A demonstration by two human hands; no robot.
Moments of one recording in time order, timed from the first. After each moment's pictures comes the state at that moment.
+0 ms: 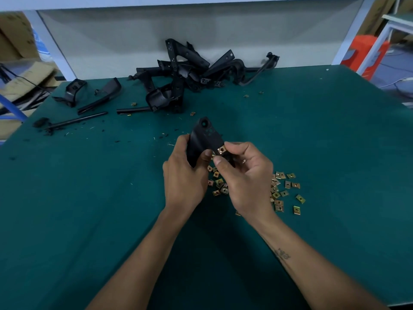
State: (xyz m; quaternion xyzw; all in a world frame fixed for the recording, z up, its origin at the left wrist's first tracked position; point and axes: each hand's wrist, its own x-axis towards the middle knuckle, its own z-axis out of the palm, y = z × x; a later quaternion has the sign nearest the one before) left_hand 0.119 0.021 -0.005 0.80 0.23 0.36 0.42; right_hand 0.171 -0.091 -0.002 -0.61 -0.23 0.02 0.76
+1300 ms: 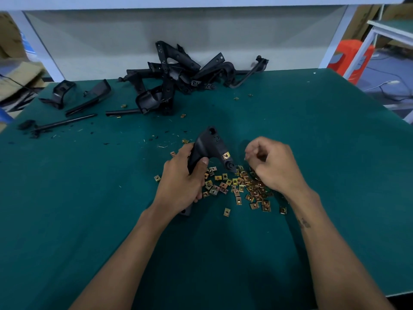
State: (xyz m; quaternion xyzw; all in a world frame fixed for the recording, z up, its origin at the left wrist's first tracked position) left_hand 0.124 0.028 -0.018 0.83 0.11 0.21 0.51; right_hand 0.261 -0.159 0.003 -0.85 -0.32 0.01 0.42
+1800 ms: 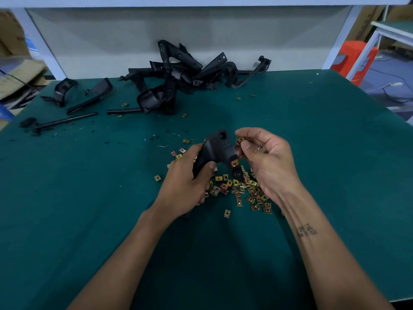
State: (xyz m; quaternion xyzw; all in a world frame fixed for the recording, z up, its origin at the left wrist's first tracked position) left_hand 0.120 0.022 -0.011 0.83 0.07 0.20 0.51; right_hand 0.237 -0.135 0.016 -0.58 -0.23 0.17 0.76
